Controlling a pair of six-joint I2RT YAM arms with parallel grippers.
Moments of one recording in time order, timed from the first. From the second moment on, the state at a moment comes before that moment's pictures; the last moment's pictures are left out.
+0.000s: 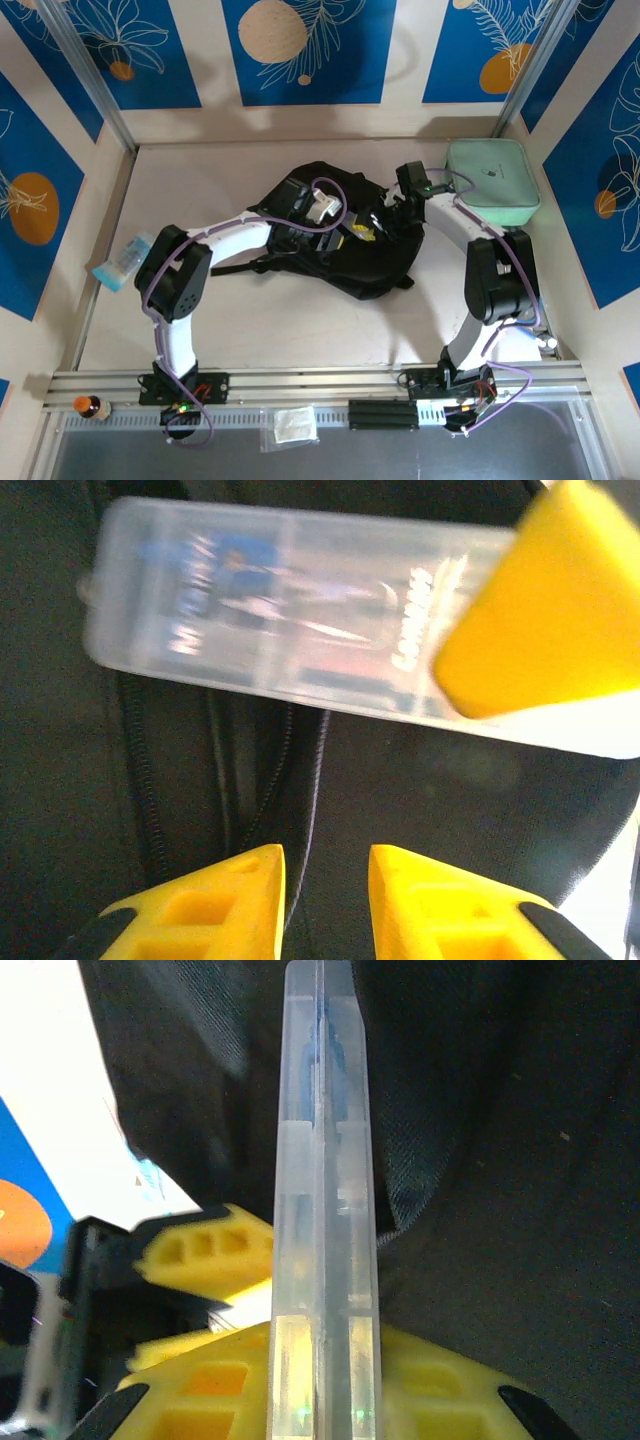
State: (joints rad) left arm -0.62 1.90 1.30 -0.24 0.54 -0.16; right arm 0.21 1.70 1.19 -0.65 -0.76 0.76
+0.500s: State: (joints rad) left arm -0.62 1.91 1.43 -0.38 0.33 -0.16; right arm 0.16 1.62 1.03 -0.57 -0.77 0.67
